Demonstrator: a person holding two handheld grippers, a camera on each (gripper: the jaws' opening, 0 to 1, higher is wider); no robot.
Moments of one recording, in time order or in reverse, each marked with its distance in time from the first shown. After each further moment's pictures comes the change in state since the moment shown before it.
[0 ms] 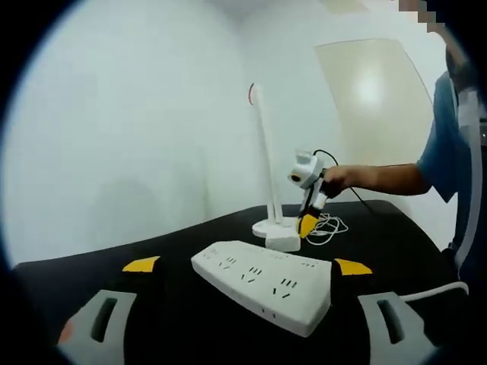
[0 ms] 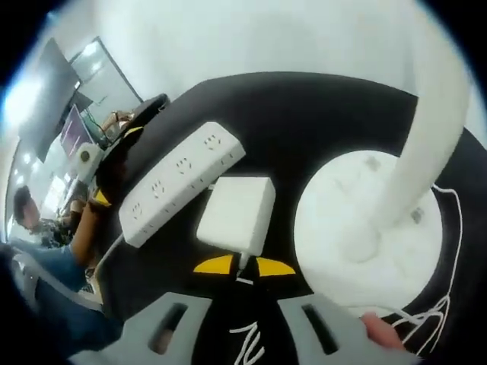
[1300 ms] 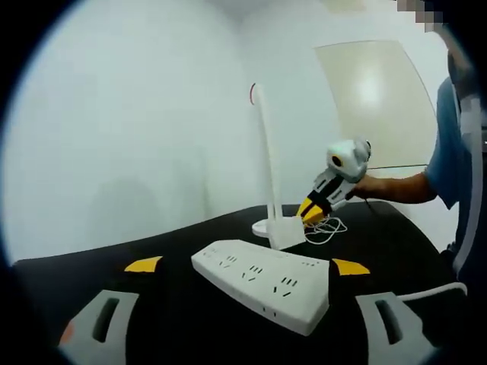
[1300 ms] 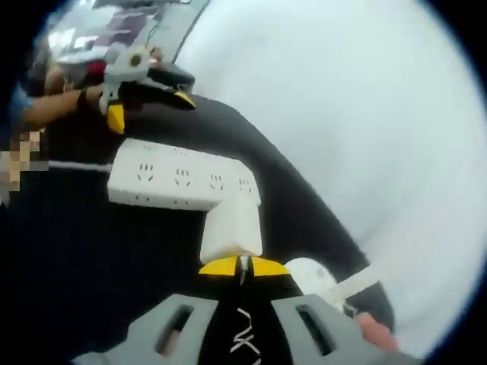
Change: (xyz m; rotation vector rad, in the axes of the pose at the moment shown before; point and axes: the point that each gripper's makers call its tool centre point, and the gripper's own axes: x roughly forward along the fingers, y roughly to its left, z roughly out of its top) left arm -0.001 0.001 0.000 -0.014 -0.002 -0.007; right arm -0.028 0.028 0.040 -0.869 -0.255 -0.513
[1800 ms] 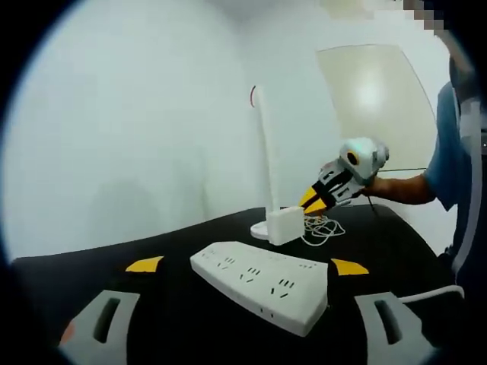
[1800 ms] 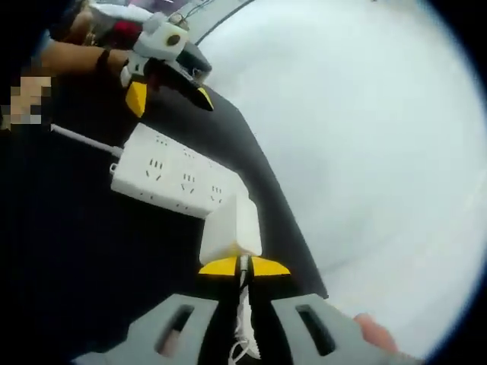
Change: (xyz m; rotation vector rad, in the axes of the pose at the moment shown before) left arm -0.003 -0.002 0.004 -0.007 -0.016 -0.009; right arm -0.017 0.001 0.030 -0.229 -0.020 -0.096
